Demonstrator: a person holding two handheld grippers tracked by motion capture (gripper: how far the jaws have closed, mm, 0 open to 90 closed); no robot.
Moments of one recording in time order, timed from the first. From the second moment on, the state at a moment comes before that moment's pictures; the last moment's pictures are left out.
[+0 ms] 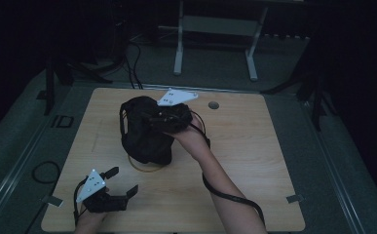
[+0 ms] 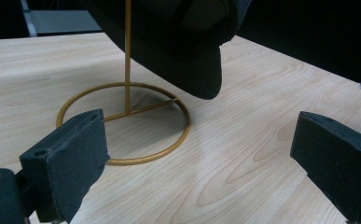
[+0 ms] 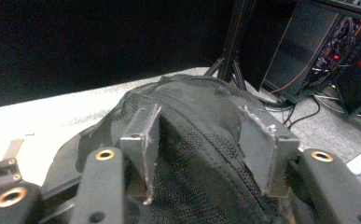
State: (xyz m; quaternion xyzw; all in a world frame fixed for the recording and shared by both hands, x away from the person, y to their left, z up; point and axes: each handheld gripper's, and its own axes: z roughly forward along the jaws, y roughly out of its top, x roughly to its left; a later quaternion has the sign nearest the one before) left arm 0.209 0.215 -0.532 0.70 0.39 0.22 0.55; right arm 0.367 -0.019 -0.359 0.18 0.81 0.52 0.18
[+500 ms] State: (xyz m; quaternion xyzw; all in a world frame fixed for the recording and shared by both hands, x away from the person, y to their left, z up) left arm 0.209 0.208 -0.531 0.71 0.38 0.21 0.55; right arm 0.370 -0.049 -0.358 0.19 0.82 0.52 0.16
